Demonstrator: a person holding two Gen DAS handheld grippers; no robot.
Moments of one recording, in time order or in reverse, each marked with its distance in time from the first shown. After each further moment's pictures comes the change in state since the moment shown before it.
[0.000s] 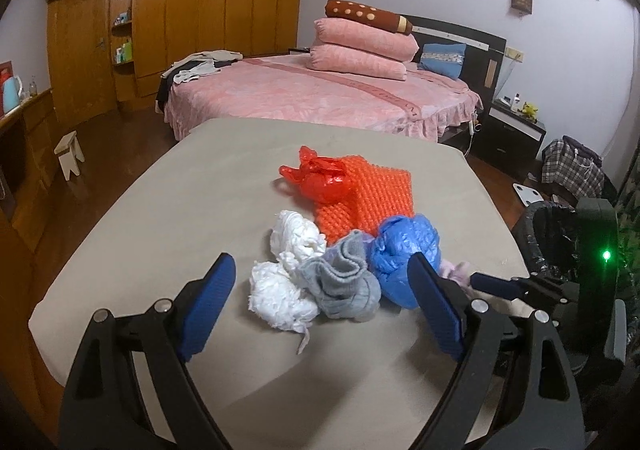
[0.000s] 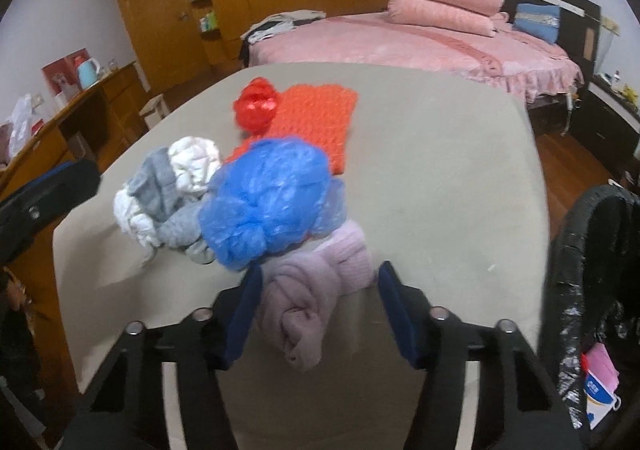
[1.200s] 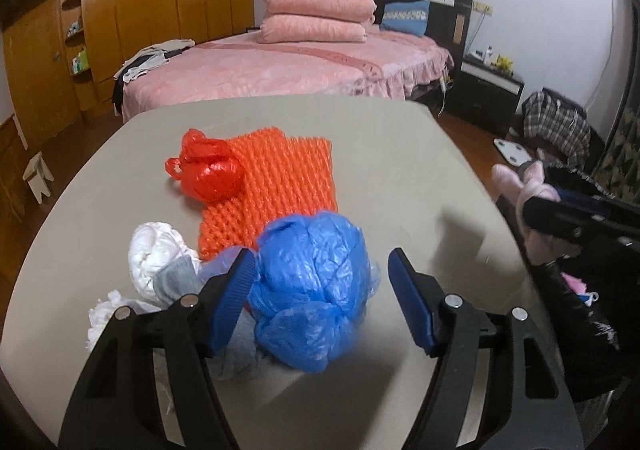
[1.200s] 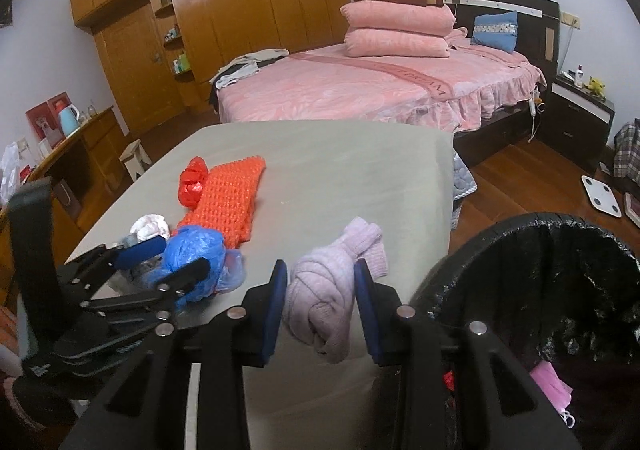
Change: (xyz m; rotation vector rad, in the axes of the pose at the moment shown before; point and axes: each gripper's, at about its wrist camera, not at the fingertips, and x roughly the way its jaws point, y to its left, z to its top) left arm 0.093 -0.081 -0.001 0.135 0.112 -0.052; right arm -0.058 -0.086 0.027 0.107 -0.123 -0.065
